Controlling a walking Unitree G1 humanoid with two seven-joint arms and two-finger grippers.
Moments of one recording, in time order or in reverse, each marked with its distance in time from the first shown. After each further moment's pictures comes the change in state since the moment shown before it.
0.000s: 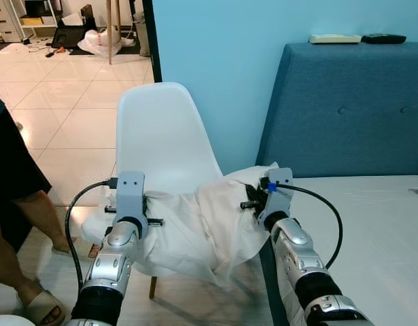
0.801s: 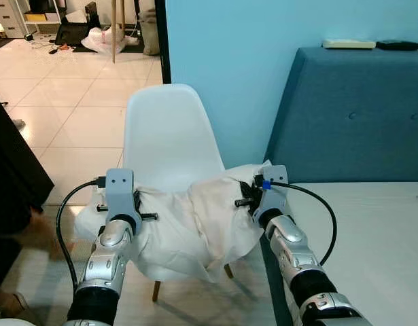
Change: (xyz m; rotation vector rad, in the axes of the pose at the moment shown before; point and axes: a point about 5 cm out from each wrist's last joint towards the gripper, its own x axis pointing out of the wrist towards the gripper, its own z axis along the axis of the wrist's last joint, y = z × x) left arm -0.001 0.005 0.004 -0.064 -0.046 0.006; right arm 0.003 0.005 0.004 -0.006 -0.016 0.010
